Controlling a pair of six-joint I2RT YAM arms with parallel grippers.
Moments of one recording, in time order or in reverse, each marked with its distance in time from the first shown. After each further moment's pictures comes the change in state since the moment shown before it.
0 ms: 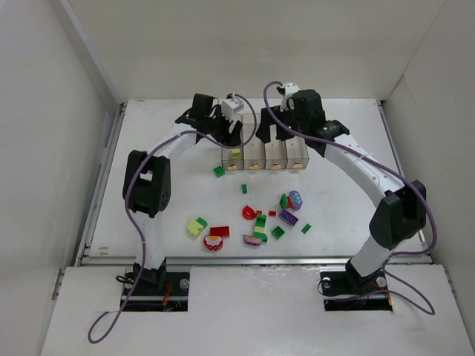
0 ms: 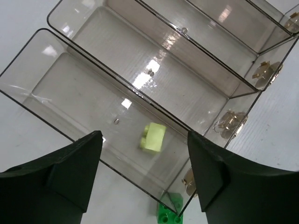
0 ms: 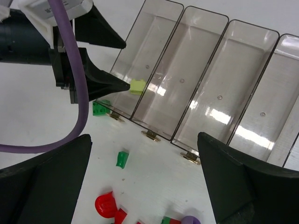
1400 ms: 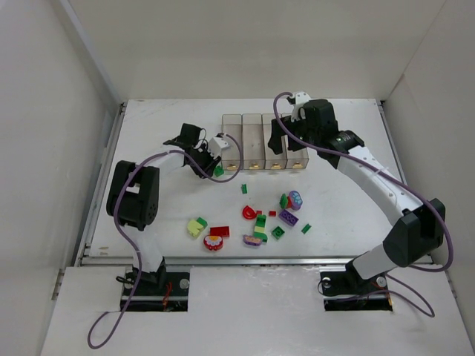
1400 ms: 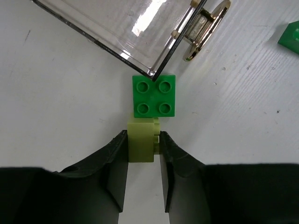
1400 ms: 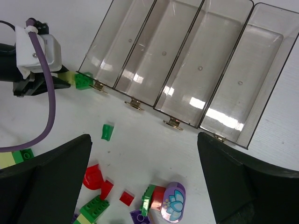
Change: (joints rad) left arm 0.054 -0.195 -0.434 -0.098 -0.146 0.301; right arm -0.006 -0.161 -0.133 -0.082 0.048 -0.062
